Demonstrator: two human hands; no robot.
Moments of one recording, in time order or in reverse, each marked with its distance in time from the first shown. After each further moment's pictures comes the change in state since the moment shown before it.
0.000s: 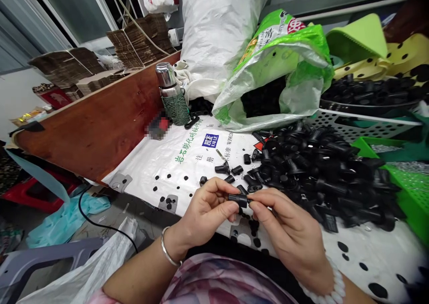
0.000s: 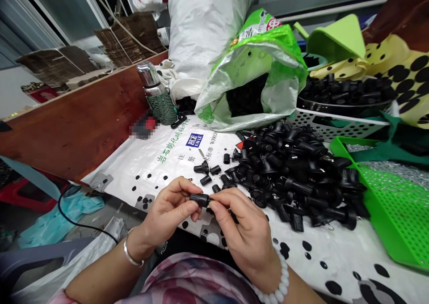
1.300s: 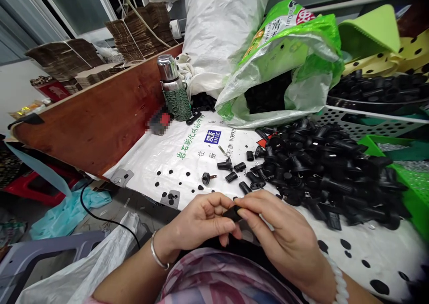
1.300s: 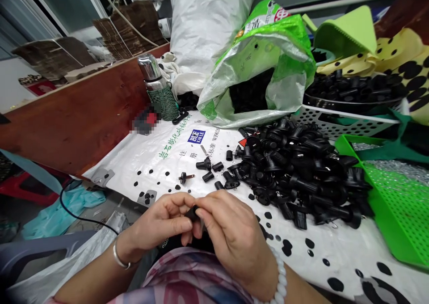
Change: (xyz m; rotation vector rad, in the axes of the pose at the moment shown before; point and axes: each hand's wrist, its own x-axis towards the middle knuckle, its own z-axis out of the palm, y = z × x) left_hand -0.019 0.001 -0.019 -0.109 -0.216 -0.310; right_hand 0.005 -0.020 0.006 -0.080 -0.155 -0.175
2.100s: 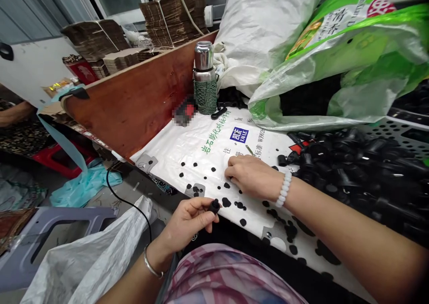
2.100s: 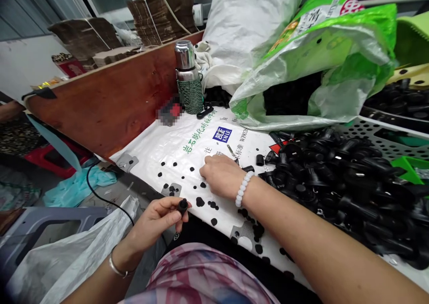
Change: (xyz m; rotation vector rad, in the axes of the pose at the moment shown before) left_hand -0.062 -0.031 -0.051 0.129 0.488 0.123; right_hand 0.107 0.030 0.067 -0.576 -0.821 -0.200
